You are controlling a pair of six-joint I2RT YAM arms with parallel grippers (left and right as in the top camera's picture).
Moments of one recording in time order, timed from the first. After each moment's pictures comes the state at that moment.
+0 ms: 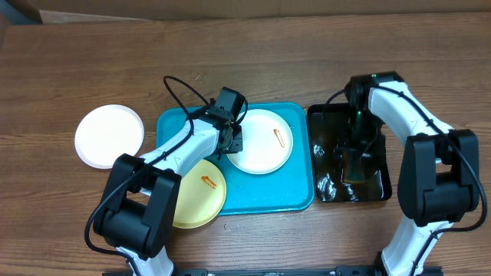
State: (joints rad) left arm -0.42 1.87 1.14 -0.59 -0.09 -0.47; right arm 0.12 2.00 1.41 -1.35 -0.01 0.36
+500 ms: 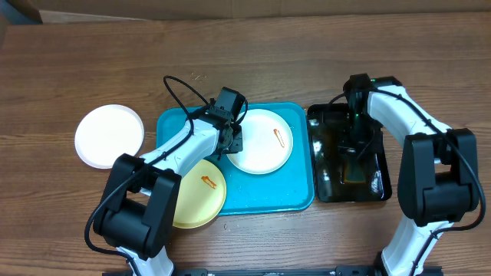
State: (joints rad) left arm -0.42 1.87 1.14 -0.59 -0.09 -0.47; right arm 0.12 2.00 1.34 -1.17 0.01 0.36
